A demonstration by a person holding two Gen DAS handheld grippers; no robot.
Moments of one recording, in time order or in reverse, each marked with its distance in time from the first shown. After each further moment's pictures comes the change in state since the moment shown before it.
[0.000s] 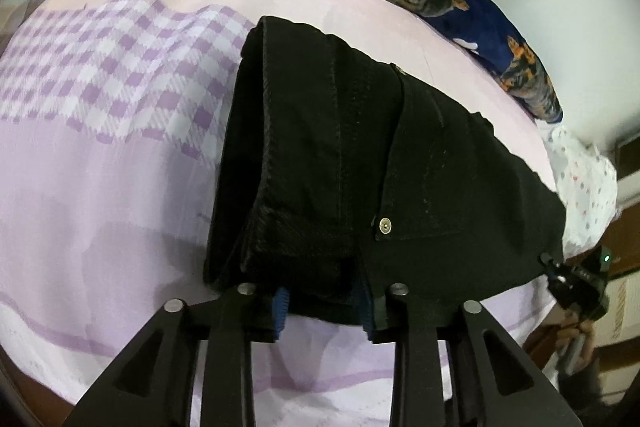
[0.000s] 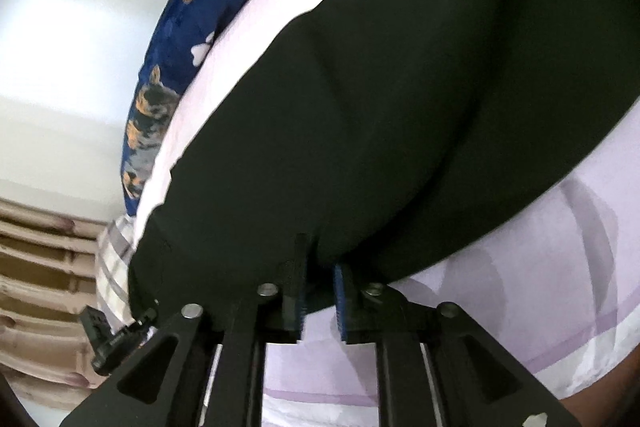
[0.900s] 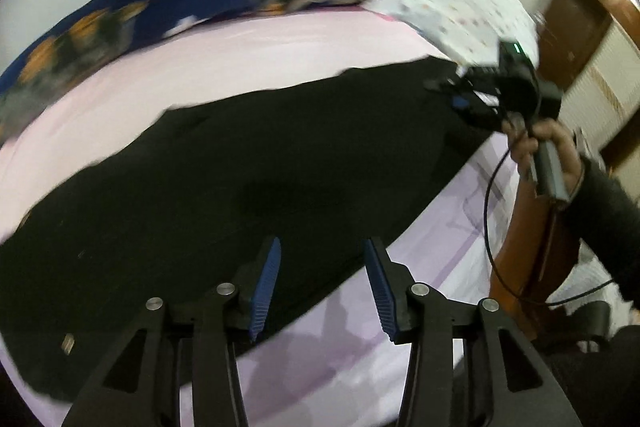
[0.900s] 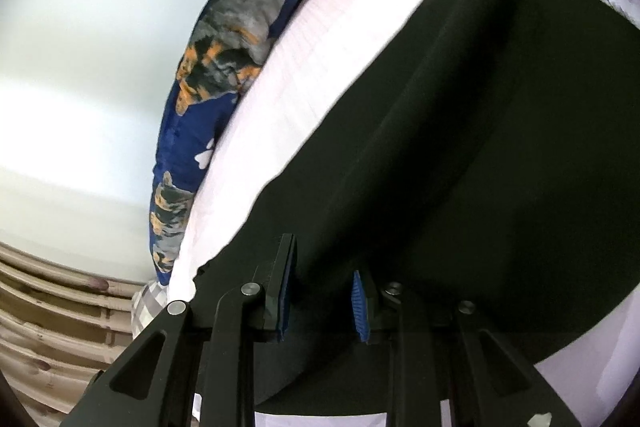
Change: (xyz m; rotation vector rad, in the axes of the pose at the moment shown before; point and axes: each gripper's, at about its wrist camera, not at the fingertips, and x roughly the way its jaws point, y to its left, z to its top) left arm 0.059 -0.268 -0.071 0.765 0.040 -0.133; right arm -0.033 -0.051 0.101 0.074 -0.128 0.108
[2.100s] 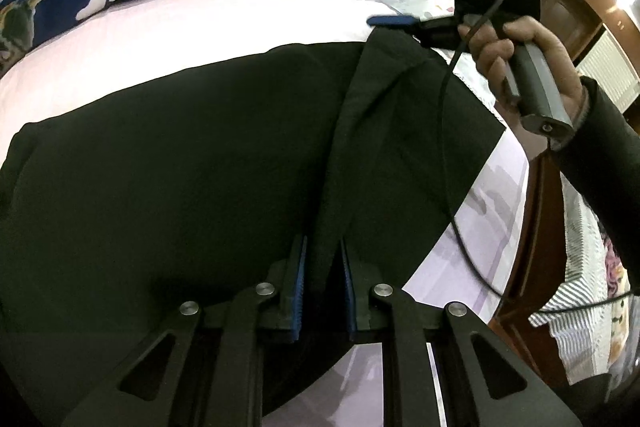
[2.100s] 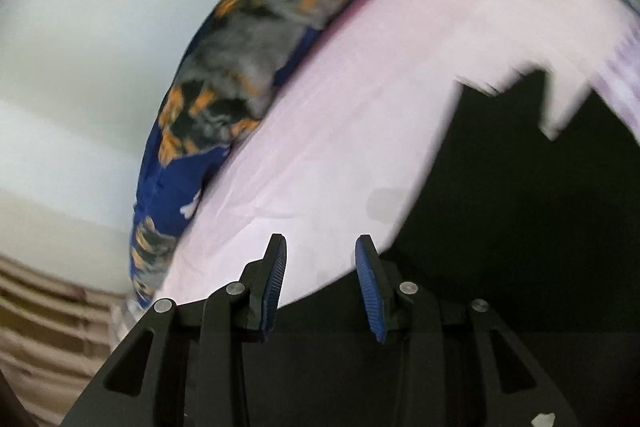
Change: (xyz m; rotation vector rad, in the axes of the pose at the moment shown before) left arm 0.111 -0.038 0.043 -0.050 0.027 -0.101; right arm 0.031 0.054 0.098 -0.132 -0.018 -0.104
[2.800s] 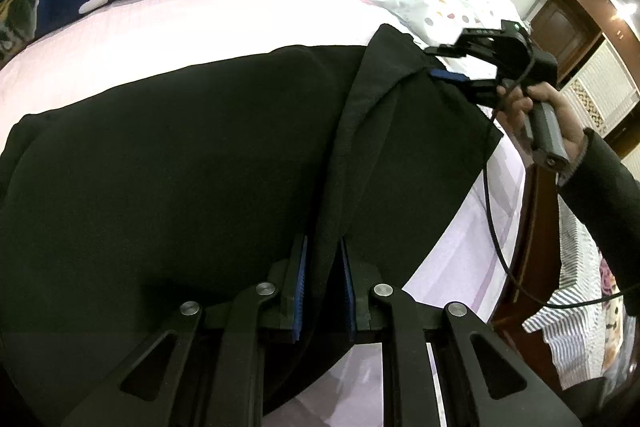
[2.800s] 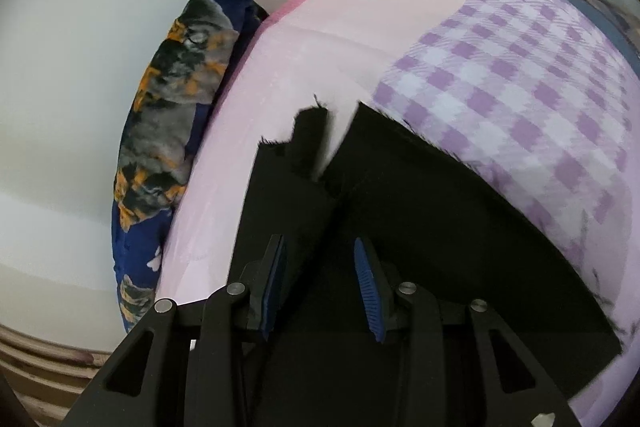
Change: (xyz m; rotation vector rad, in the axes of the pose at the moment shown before) left arm -0.003 0.002 -0.006 -0.019 -0.021 -0.014; right arm -0.051 -0.120 -0.004 0.274 -0.119 -0.077
